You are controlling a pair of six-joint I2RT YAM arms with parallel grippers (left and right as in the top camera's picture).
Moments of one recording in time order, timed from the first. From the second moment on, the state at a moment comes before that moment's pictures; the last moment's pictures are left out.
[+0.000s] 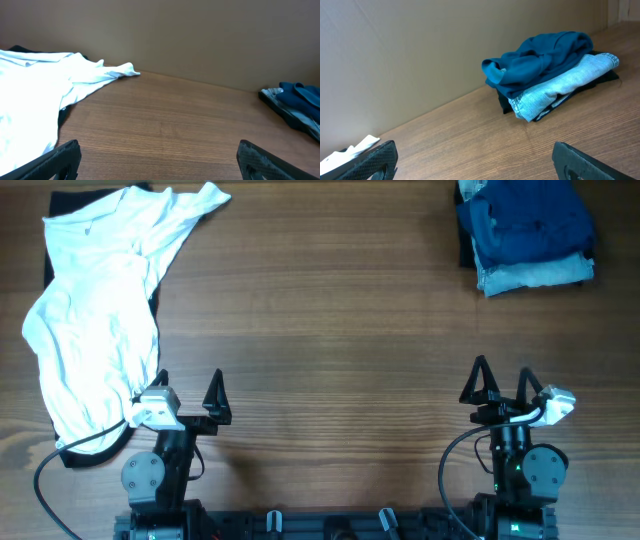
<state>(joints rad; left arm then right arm) 0.08 0.01 0.01 -0.06 0.18 -0.25 -0.14 0.02 0.01 0.00 -0.07 0.44</state>
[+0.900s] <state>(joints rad) 0.08 0.02 0.06 -0.01 0.16 -0.27 -0.14 0.07 0.06 0.16 -0.18 0.34</state>
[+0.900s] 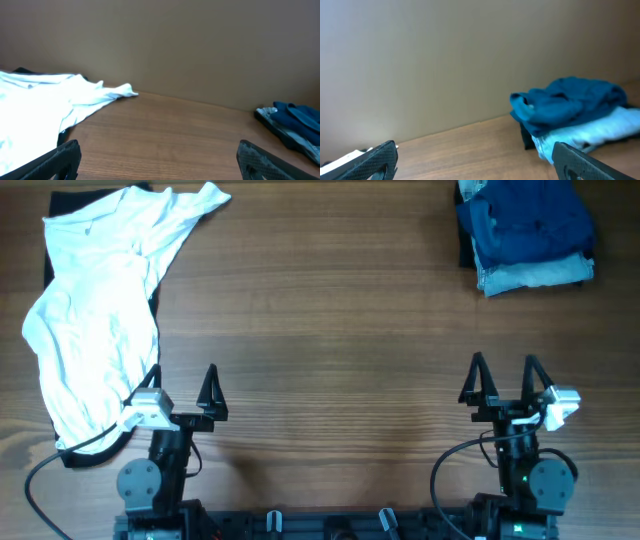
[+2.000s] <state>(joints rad) 0.08 1.21 0.99 -0.74 0.05 -0.27 -0.14 1.47 1.12 -0.46 -0.61 0.32</state>
